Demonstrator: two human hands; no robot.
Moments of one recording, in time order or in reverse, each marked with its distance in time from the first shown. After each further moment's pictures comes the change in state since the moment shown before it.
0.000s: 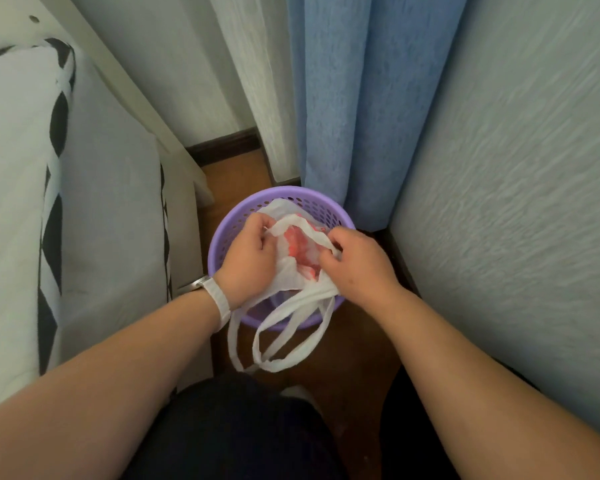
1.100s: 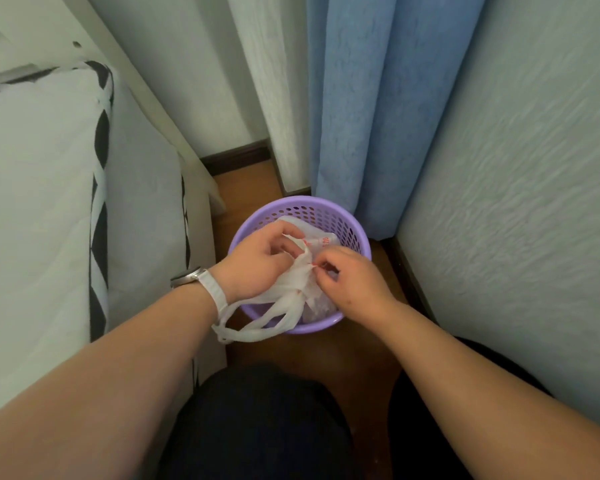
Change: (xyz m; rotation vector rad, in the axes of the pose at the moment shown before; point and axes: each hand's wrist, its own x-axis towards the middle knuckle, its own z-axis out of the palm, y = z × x) left_hand -0.005 0.018 -0.042 -0.155 -0.391 -0.030; right_hand -0.016 -0.023 0.010 0.034 -0.107 -0.147
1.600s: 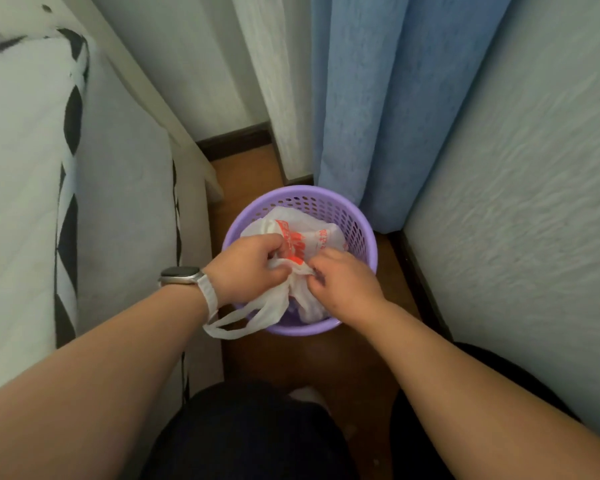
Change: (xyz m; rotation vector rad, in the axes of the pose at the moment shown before) left_hand 0.010 -0.022 -0.004 0.555 0.021 -0.019; right_hand 0.018 0.030 0.032 -0.240 -0.121 -0.035
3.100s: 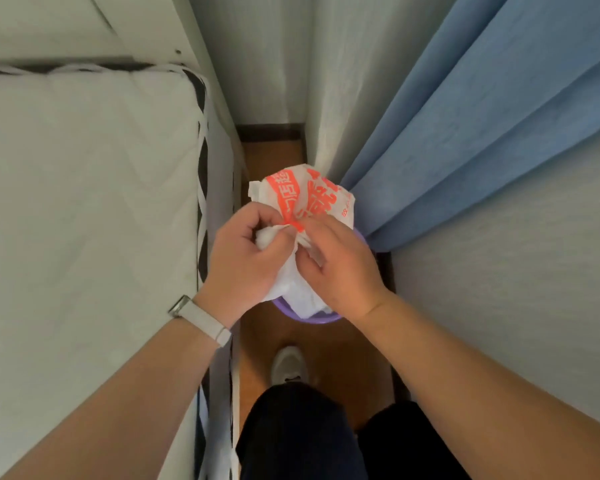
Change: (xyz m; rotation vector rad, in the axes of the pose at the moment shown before) left_hand -0.100 0.101 -0.175 -0.737 0.644 -0.103; right_hand 0.035 -0.204 -0.181 0.098 0.029 -0.141
